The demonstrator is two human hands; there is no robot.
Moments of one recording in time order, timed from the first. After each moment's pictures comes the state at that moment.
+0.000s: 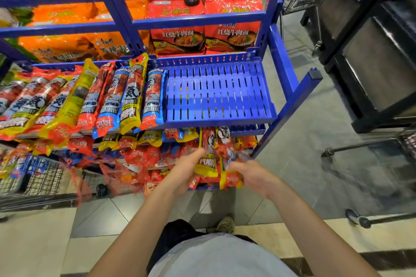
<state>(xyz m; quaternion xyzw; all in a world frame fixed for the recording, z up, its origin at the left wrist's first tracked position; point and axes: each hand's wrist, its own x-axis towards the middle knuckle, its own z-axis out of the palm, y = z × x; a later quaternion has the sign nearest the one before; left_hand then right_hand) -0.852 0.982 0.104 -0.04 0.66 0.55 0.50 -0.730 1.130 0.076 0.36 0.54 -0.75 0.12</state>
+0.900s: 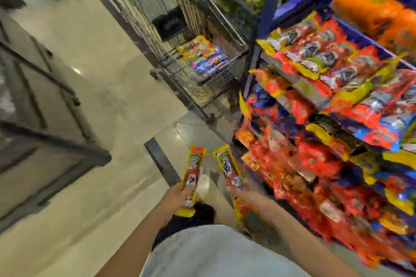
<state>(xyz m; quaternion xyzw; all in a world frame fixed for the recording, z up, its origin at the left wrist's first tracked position) -0.757 0.564 0.011 -0.39 0.66 0.58 0.28 -0.838 0.802 0.005 0.15 0.71 -0.52 0.45</state>
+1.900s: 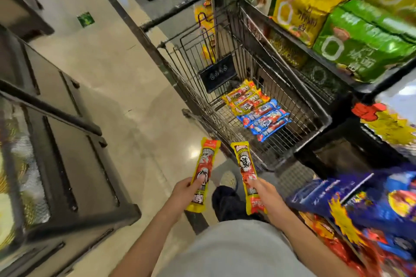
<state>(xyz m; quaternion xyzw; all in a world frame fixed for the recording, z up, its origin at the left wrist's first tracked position) -1.075 0.203 0.020 -0.43 0.64 0.60 0.20 -1.156 0.433 -0.005 0.22 0.67 -0.59 0.40</state>
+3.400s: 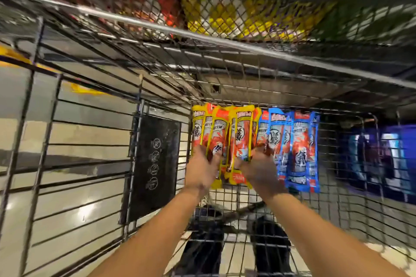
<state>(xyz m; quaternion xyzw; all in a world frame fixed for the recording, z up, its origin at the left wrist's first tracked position) -1.680 0.106 -0.304 -0.02 0.89 0.27 0.36 -1.601 0.239 -0.322 0.44 0.79 -0.37 0.22</state>
